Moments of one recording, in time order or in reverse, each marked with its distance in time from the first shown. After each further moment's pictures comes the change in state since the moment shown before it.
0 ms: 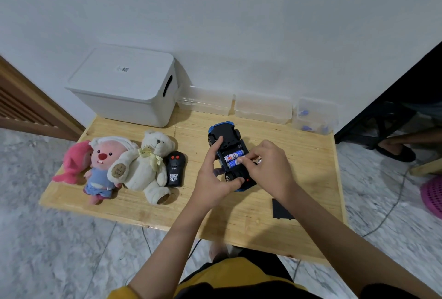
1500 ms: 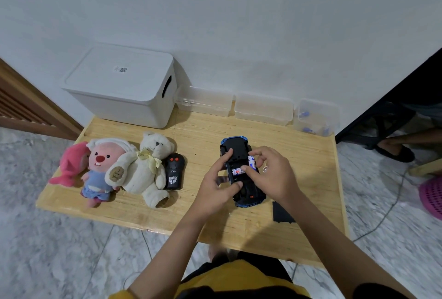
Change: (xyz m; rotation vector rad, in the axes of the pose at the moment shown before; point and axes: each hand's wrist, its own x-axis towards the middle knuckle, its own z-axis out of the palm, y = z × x) left_hand 0.003 -0.019 -0.002 -0.032 -0.109 -0.095; right_hand -0.004 0.020 0.001 0.100 -0.067 0.076
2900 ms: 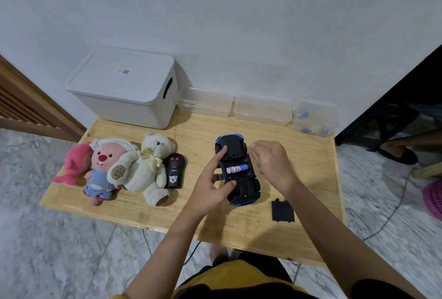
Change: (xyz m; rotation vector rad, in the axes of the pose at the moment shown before) left_hand -0.011 0.012 -0.005 0.110 0.015 0.047; right_hand 0.011 -0.030 -0.016 0.458 -0.104 0.073
